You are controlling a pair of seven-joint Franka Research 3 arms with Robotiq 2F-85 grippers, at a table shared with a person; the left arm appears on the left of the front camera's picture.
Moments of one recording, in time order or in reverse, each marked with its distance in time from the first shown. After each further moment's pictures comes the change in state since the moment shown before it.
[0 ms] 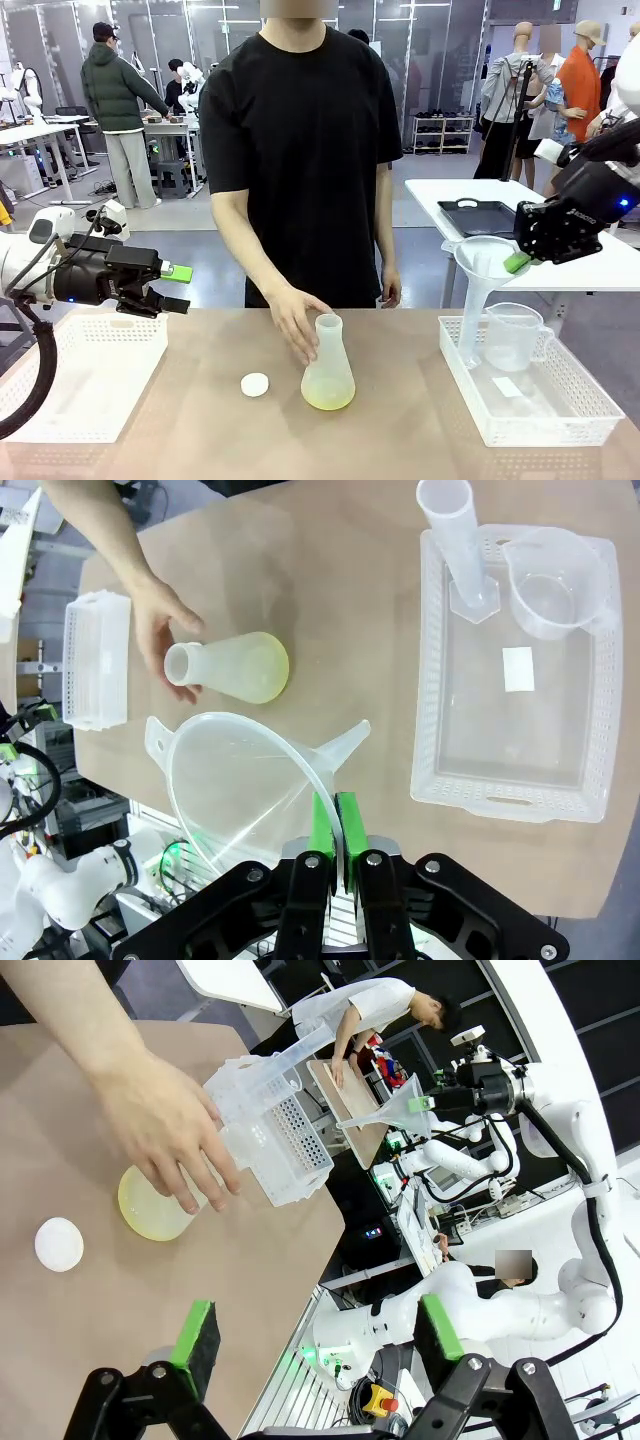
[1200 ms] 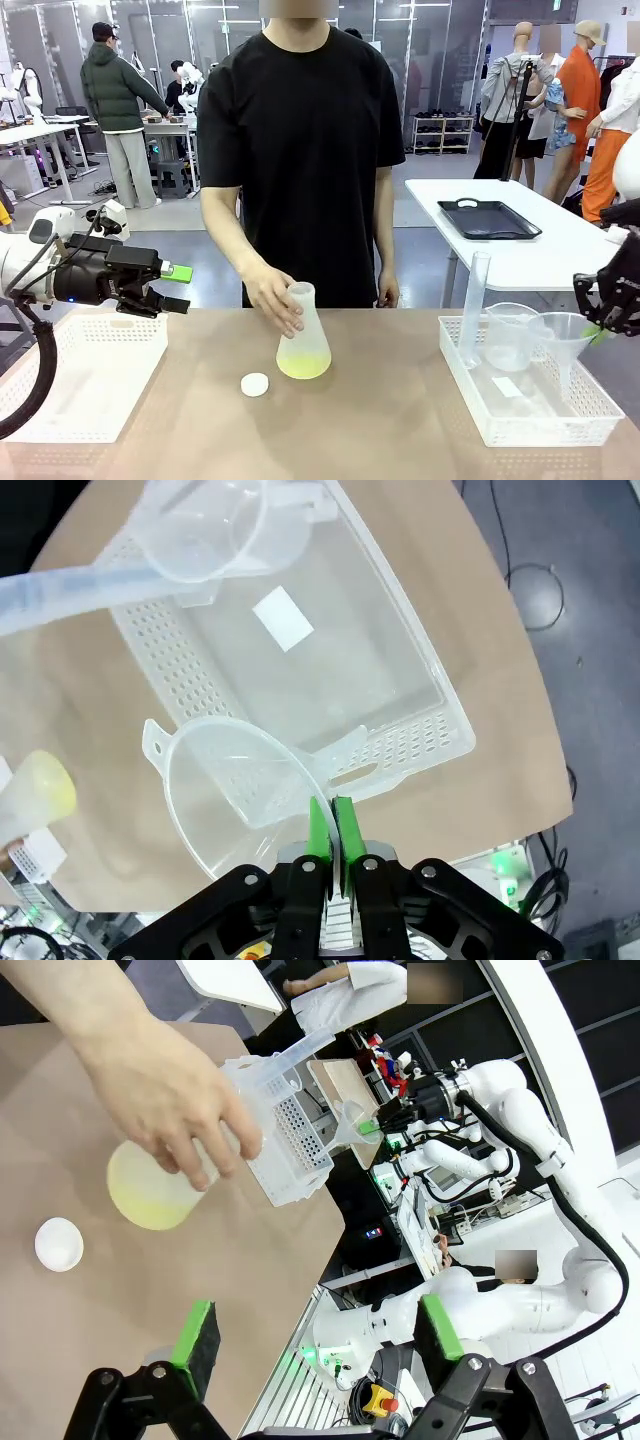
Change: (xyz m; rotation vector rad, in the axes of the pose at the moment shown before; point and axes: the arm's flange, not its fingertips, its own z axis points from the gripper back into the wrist) left arm 0.000 0.000 0.000 0.000 0.000 0.000; right arm -0.002 -0.133 -0.050 -0.289 0.110 -0.540
